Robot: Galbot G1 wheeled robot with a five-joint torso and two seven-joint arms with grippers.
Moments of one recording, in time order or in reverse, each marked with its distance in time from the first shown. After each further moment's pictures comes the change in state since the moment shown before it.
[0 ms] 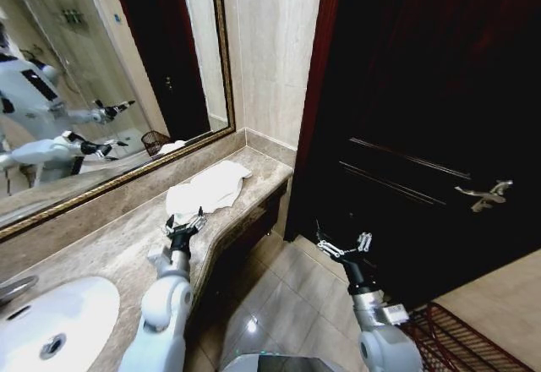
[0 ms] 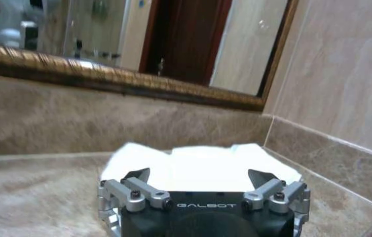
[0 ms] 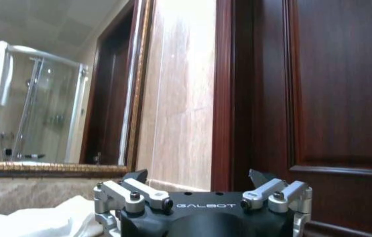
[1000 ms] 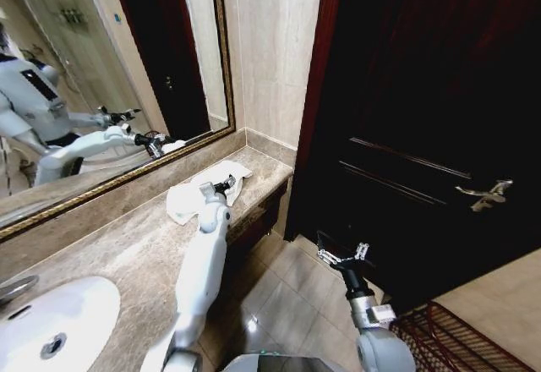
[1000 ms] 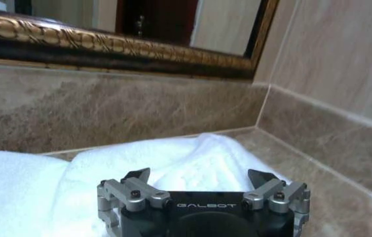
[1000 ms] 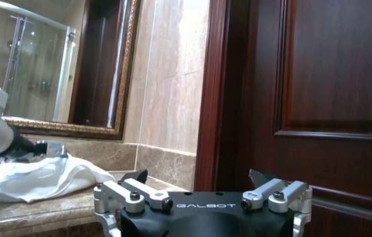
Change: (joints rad) left arm -0.618 0.031 0.169 0.600 -0.055 0.125 -0.157; right arm 0.013 0.004 0.024 -0.107 -0.049 0.005 0.031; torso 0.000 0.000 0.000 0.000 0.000
